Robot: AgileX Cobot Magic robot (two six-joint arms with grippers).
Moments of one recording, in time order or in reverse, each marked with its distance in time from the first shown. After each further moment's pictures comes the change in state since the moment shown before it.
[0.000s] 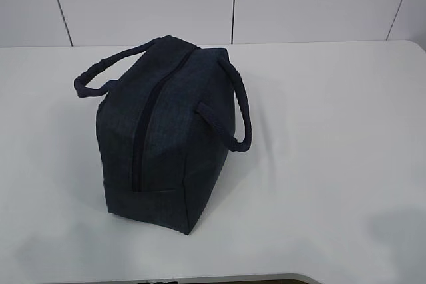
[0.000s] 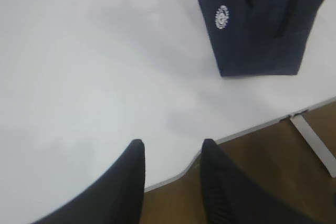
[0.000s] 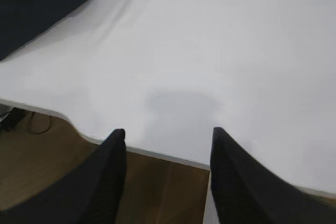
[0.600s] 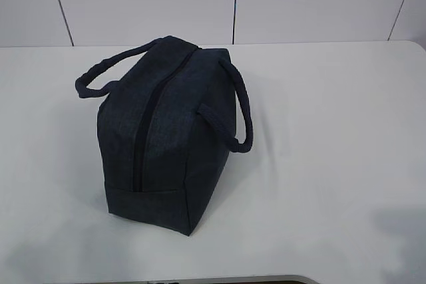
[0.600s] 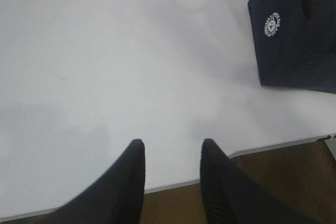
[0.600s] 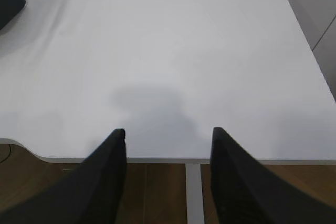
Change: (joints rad) left arm 0.173 0.000 0.000 -0.002 0.000 0.000; right arm -0.225 0.000 0.000 0.000 0.000 0.000
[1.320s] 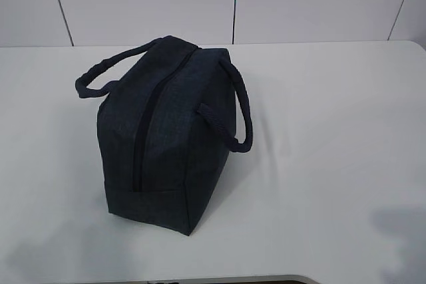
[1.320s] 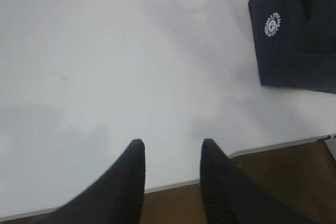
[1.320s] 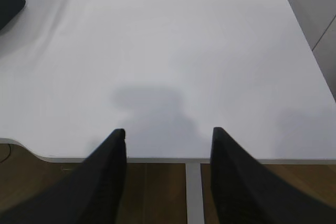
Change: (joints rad) left arm 0.002 0.000 0.000 0.000 0.000 0.000; right arm 0.000 0.000 0.000 0.000 0.000 0.002
